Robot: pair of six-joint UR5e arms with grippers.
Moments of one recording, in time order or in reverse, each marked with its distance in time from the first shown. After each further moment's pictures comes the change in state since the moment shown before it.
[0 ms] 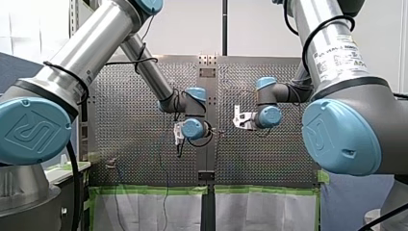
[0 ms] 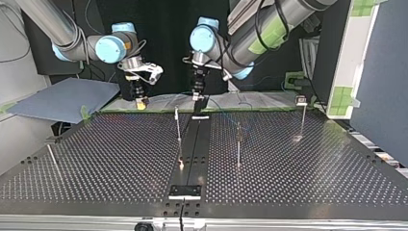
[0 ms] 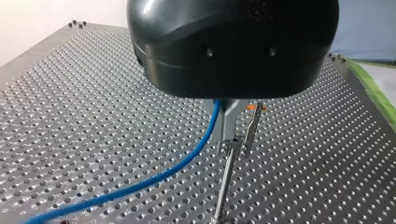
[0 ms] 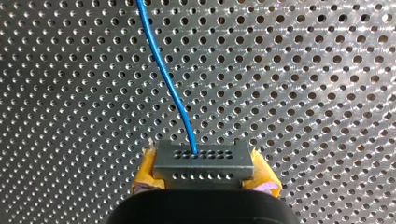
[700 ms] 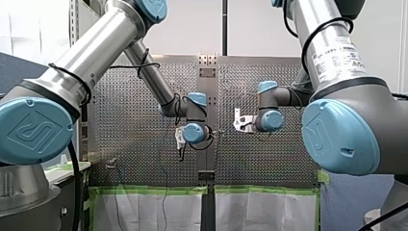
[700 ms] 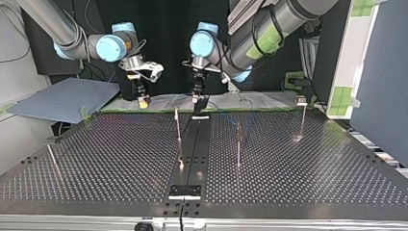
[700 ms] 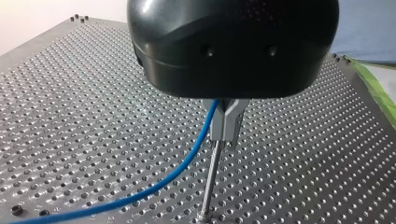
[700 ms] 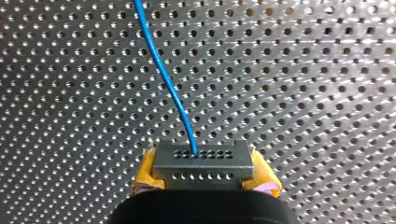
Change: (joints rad) left arm 0.011 -0.052 0.034 0.017 0.018 -0.035; right arm -0.008 0.023 0.018 -0.043 -0.042 -0.005
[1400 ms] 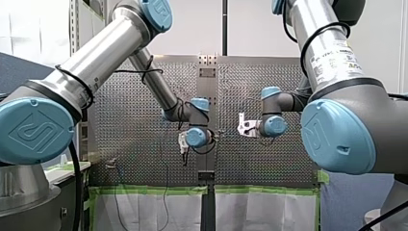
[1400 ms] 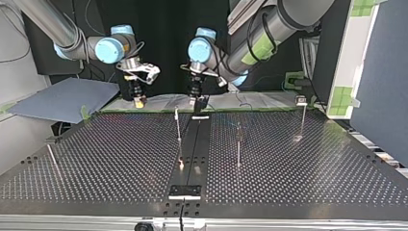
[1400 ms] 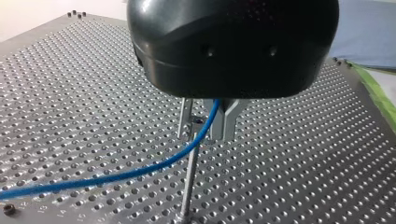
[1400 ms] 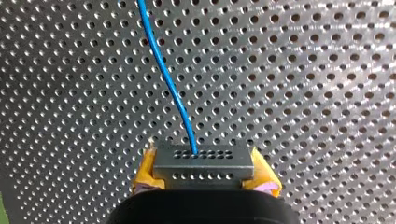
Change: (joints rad) left arm 0.007 -0.069 0.070 -0.009 0.030 -0.036; right arm -0.039 0.038 0.000 -0.041 0.001 0.019
